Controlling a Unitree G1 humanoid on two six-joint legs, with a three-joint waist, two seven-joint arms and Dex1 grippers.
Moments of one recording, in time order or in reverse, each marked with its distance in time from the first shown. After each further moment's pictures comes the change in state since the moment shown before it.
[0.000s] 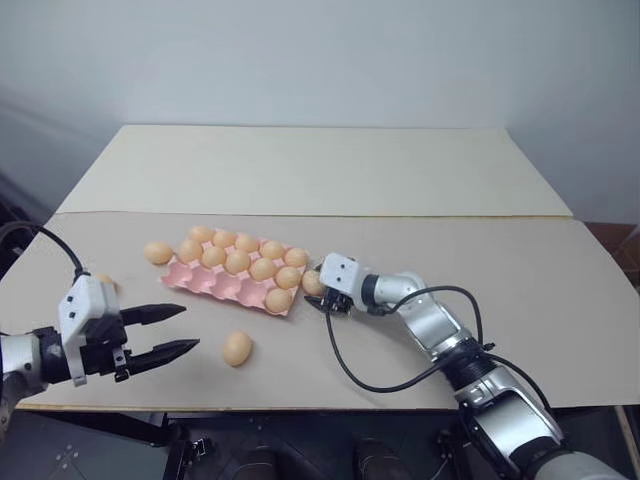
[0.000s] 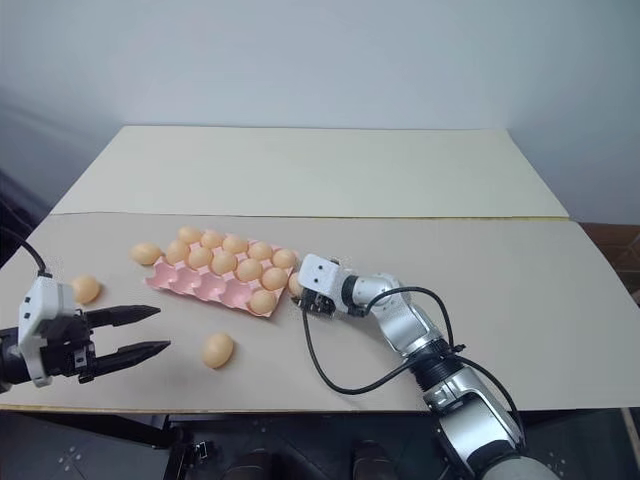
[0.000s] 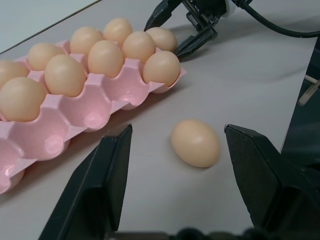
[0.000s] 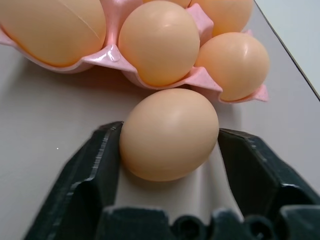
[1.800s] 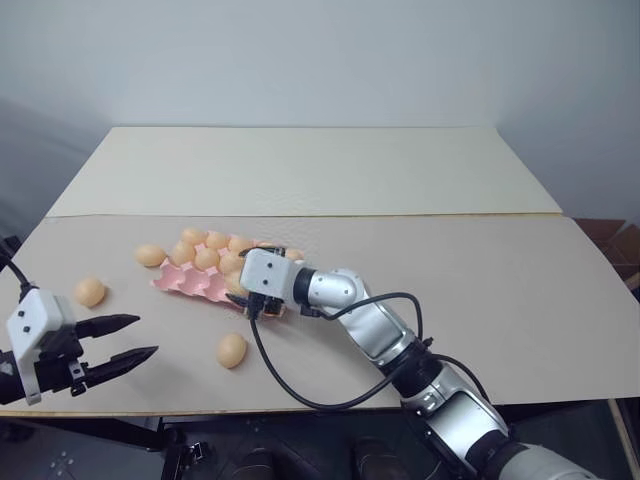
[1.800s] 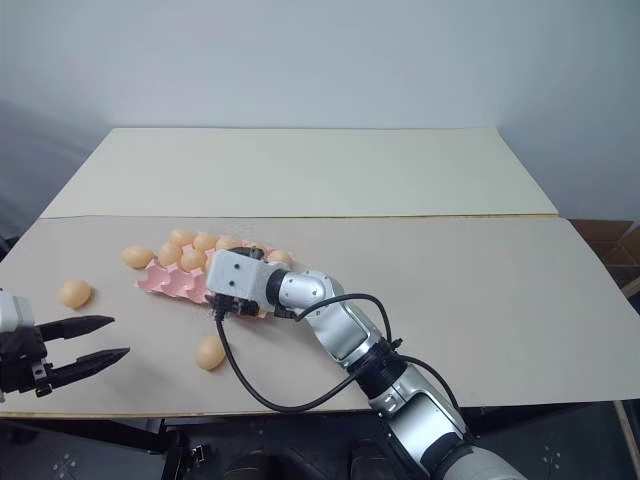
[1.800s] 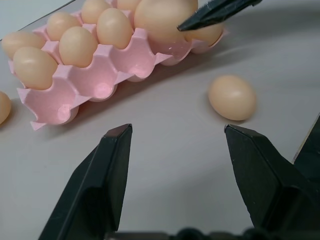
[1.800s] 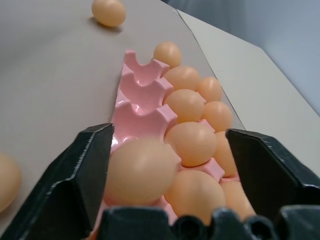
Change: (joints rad) left arm 0.127 0.003 0.163 0.058 0.071 -0.021 -0.017; right arm -0.073 0.275 0.109 -0.137 -0.073 0.070 -0.105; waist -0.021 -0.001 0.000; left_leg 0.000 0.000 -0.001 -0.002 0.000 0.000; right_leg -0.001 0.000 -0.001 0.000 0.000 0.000
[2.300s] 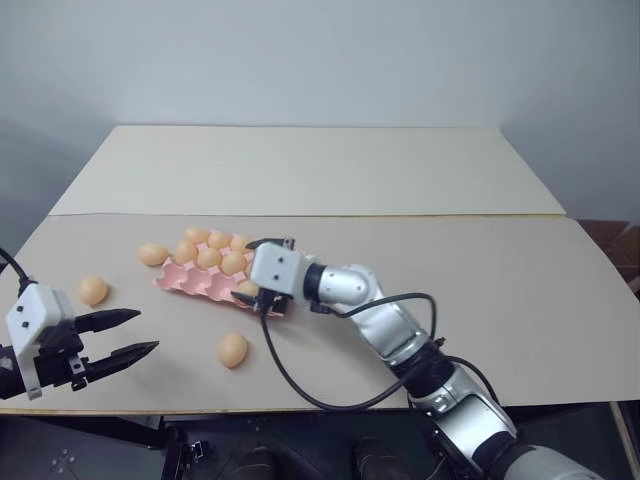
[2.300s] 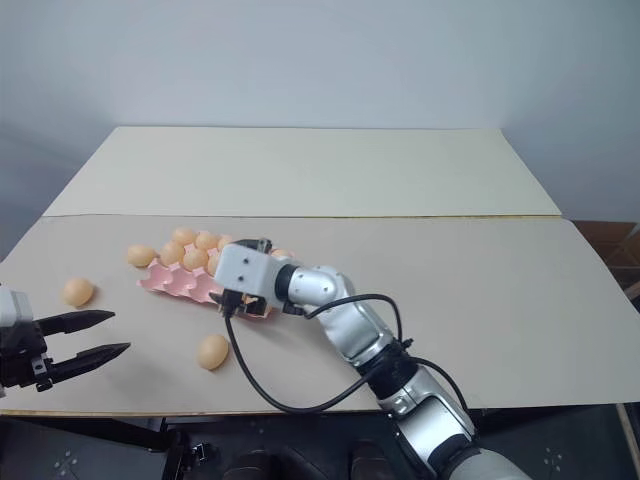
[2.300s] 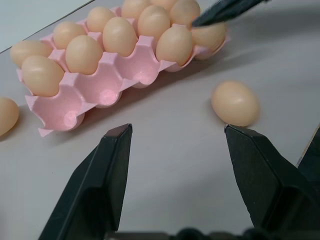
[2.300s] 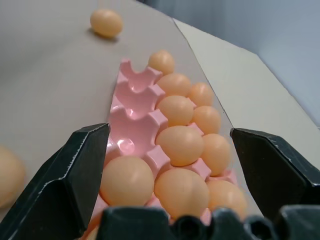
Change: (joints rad) left arm -0.022 0.003 -0.002 0.008 0.000 -0.002 -0.017; right arm 0.059 -0.100 -0.115 -0.267 0.141 0.183 0.118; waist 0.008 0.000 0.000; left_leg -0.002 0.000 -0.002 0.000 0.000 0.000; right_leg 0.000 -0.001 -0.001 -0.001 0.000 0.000
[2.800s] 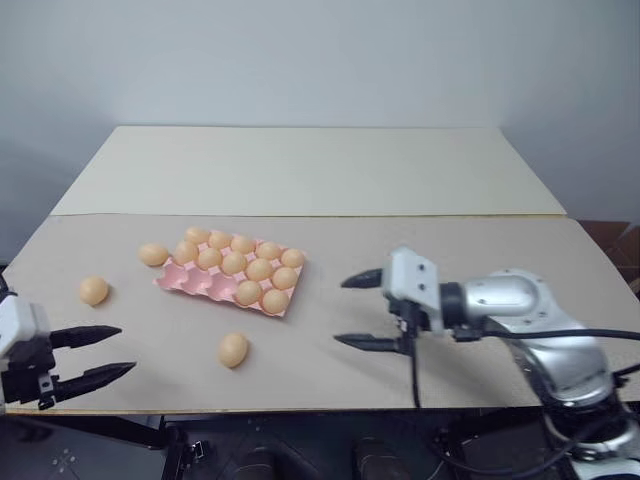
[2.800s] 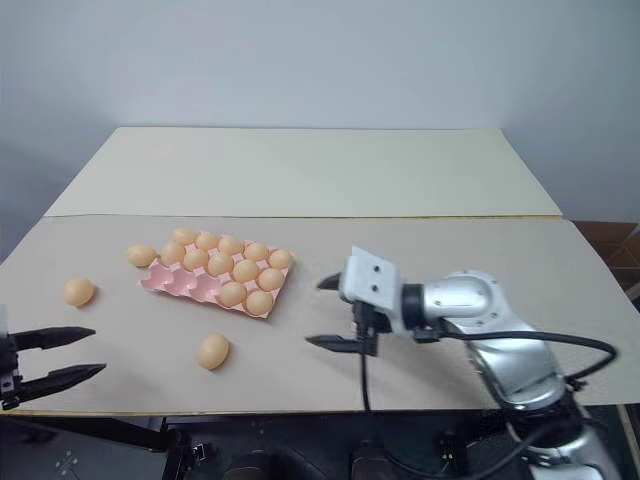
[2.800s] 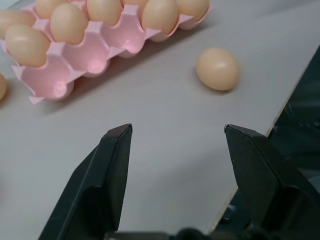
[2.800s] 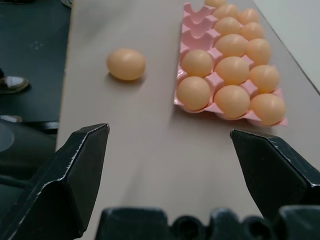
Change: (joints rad) left arm 0.099 0.057 0.089 0.073 0.022 -0.044 -0.155; right arm 0.242 -0.596 -0.297 -0.529 0.454 0.373 0.336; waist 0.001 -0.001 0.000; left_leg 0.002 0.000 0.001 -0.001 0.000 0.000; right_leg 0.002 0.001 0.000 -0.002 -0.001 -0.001
